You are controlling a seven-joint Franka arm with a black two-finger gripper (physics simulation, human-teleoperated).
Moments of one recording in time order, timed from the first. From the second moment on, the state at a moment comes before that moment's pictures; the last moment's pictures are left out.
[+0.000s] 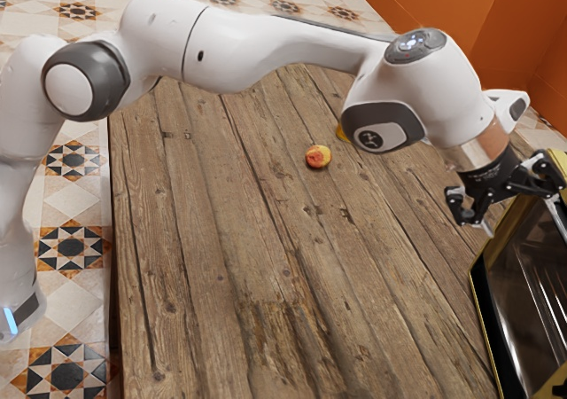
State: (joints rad) arm -0.15 0.39 -0.43 -1.24 0.44 2.41 -1.84
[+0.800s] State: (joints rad) arm -0.15 0.45 -0.36 -1.20 0.39 2.56 -1.81
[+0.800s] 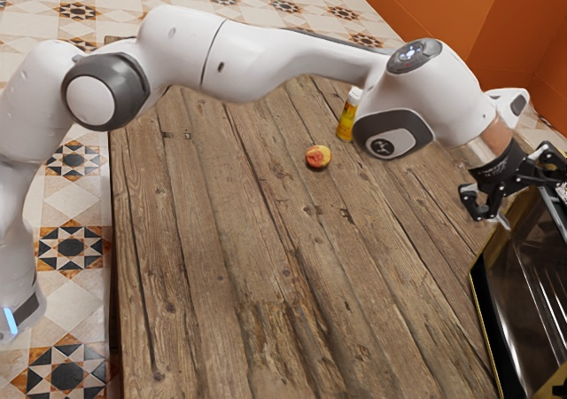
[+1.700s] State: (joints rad) arm -0.18 0.56 -0.33 -1.11 0.27 2.59 -1.74
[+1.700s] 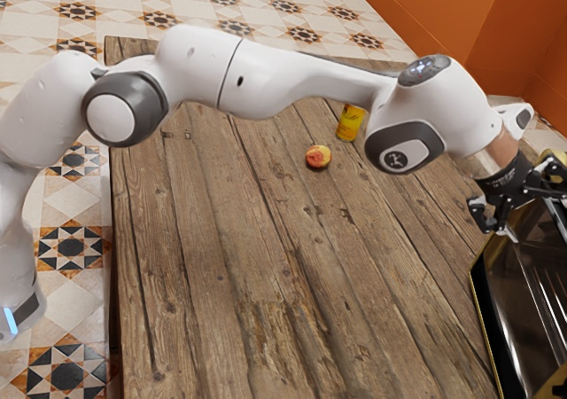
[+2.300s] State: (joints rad) arm -0.20 0.53 -0.27 -1.17 0.17 2.59 -1.72
